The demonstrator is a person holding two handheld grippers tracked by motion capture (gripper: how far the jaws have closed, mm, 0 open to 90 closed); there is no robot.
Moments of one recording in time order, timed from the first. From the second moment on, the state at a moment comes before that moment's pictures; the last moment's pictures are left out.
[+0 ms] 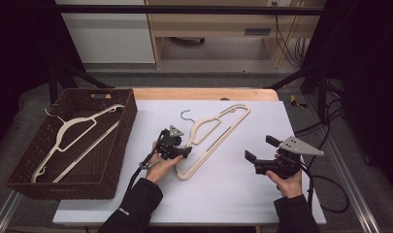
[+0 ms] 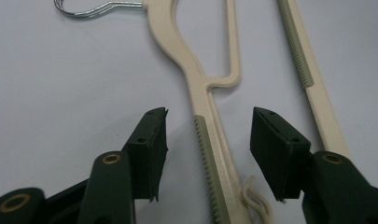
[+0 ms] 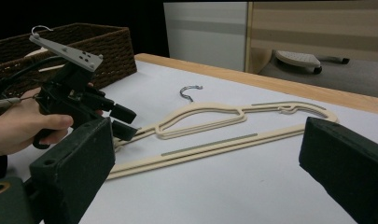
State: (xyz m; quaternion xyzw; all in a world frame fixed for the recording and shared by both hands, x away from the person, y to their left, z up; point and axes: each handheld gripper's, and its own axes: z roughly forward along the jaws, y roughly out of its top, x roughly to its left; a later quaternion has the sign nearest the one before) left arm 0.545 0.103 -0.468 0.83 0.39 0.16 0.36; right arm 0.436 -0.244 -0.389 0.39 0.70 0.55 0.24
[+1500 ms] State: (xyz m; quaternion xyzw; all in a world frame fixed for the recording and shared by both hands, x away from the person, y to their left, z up) left arm 0.548 0.108 -0.462 0.81 0.46 0.13 0.33; right arm 0.439 -0.240 -0.391 0.39 0.71 0.54 0.24
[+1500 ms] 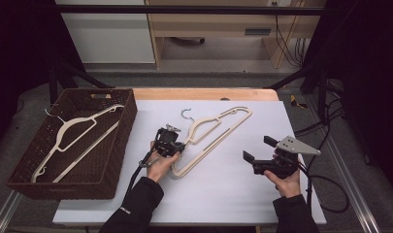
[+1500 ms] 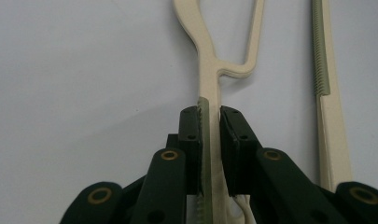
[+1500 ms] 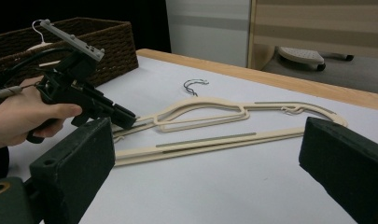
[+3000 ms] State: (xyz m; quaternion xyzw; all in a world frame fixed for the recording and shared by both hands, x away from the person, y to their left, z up) left arm 0.505 0.122 -0.409 0.79 0.38 0.24 0.41; right arm 0.574 -0.101 -0.389 0.39 0.75 0.50 0.20
